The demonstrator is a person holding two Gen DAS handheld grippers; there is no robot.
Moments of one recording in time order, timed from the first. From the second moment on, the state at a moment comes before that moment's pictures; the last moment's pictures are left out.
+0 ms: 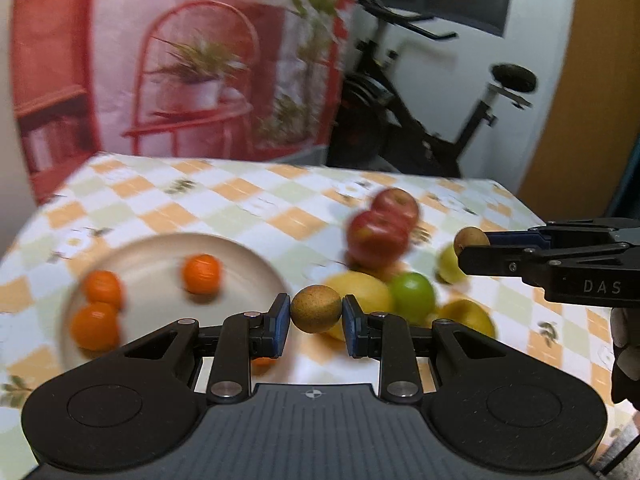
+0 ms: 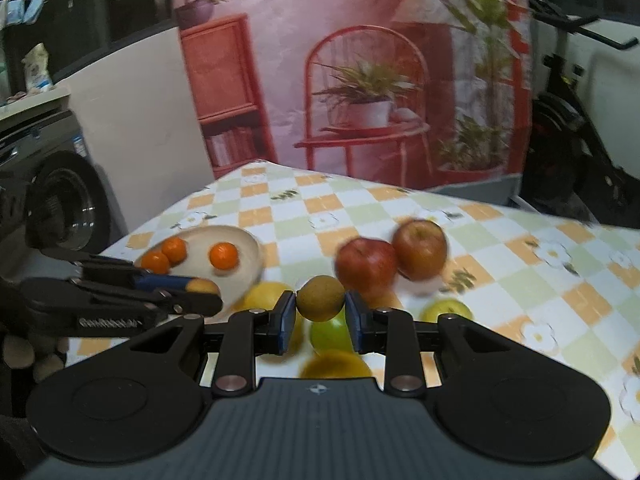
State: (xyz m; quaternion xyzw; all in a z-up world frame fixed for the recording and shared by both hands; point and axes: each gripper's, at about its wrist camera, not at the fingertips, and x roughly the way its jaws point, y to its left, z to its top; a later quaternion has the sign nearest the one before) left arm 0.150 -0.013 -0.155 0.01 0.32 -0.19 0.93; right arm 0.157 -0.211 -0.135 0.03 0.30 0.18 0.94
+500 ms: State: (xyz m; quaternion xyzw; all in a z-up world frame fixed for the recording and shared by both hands) left arm 0.164 0.059 -0.165 -0.01 0.37 -0.07 0.93; right arm 0.237 -0.100 -0.161 -0.04 0.34 0.32 0.88
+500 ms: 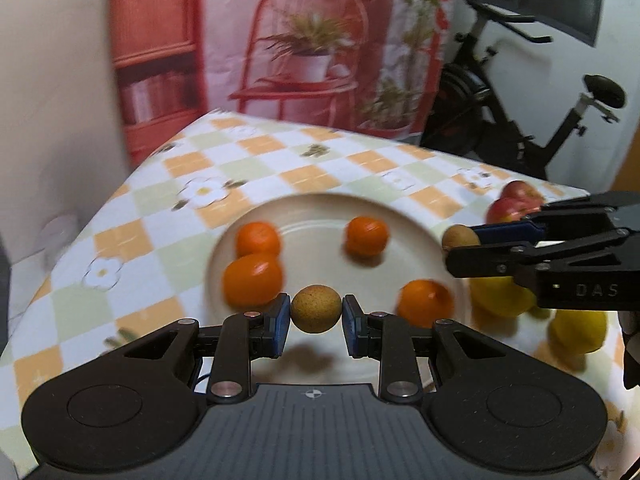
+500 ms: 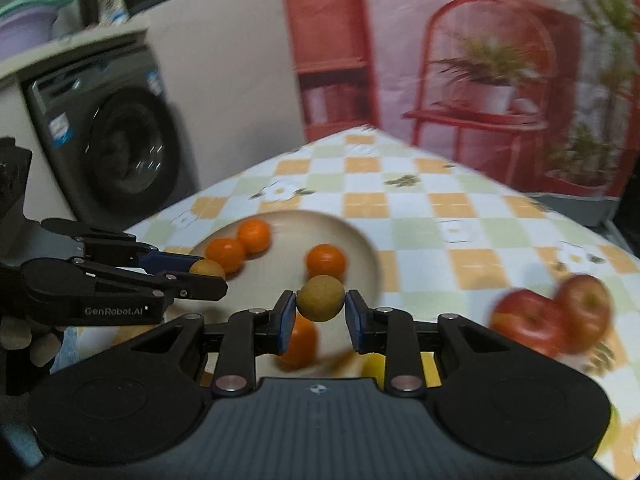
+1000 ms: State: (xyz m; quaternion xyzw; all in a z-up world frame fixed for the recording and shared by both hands) left arm 0.158 0.069 -0.176 0.02 0.38 -0.04 0.92; right arm 0.277 -0.047 -0.194 -0.08 0.39 0.35 0.85
